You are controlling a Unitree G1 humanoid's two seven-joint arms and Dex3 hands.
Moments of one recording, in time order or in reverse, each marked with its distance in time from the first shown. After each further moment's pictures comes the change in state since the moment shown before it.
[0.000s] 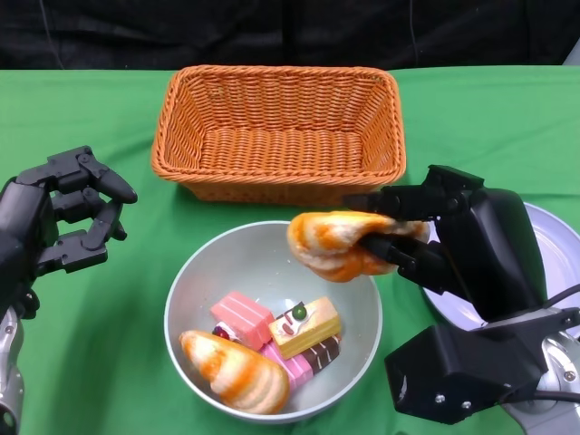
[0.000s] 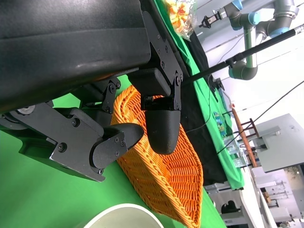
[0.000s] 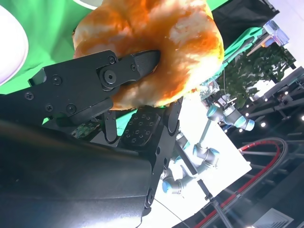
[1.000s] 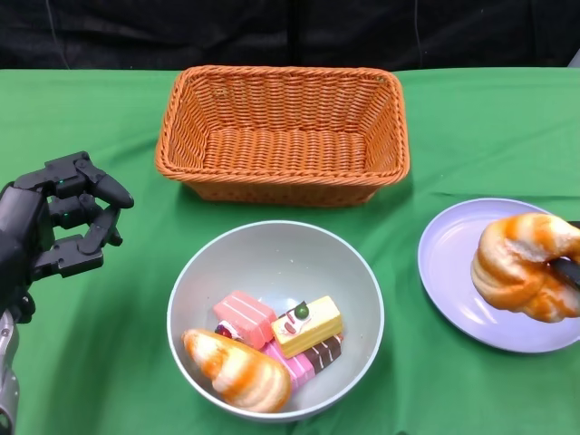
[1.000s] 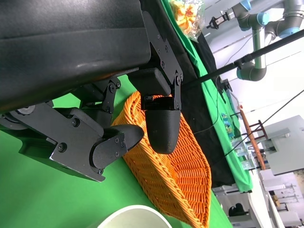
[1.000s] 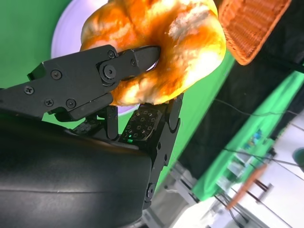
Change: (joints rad) left arm -0.005 0.014 -0.004 0.033 0.007 0.001 0.000; right arm 0.188 -0.035 -0.449 -0.217 0.396 0.629 0.308
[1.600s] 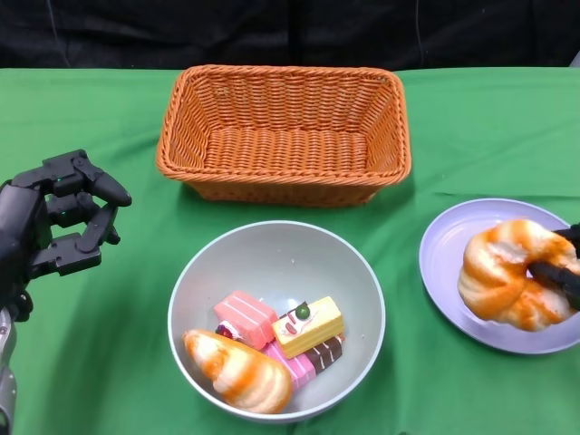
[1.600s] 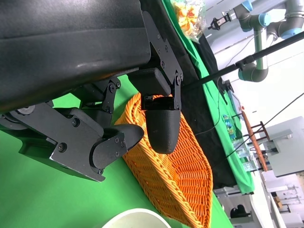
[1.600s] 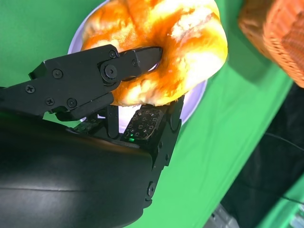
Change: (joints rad) left arm -0.004 0.006 0.001 0.000 0.001 0.007 0.000; right arm -0.172 -0.090 0.093 0.217 0.008 0.181 0.058
